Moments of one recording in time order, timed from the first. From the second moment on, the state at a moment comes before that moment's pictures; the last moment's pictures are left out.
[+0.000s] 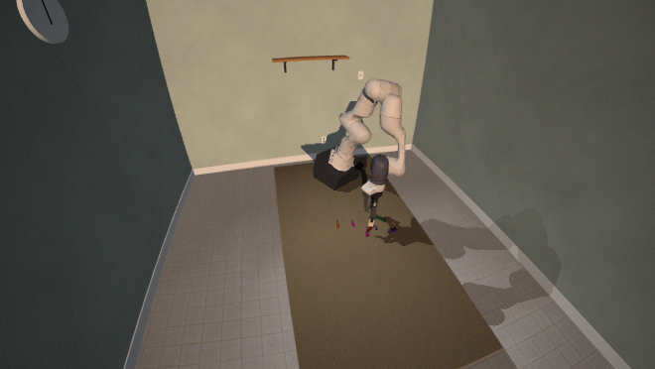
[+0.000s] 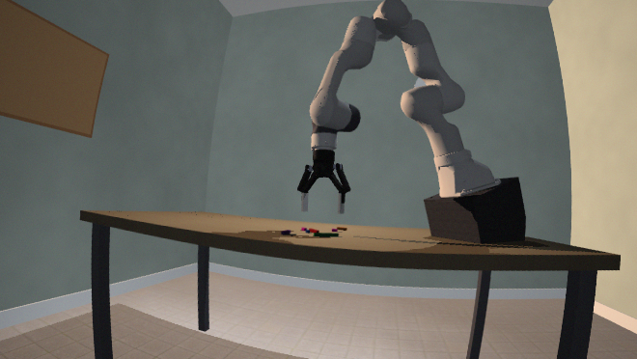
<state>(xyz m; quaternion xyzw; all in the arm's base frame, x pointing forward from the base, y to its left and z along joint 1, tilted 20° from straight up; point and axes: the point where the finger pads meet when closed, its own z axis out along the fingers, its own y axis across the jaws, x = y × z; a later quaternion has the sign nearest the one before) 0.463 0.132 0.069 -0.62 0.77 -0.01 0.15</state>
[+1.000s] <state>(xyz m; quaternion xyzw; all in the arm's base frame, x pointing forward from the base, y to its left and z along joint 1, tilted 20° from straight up) 0.457 0.141 0.070 -0.79 0.59 -0.05 0.15</state>
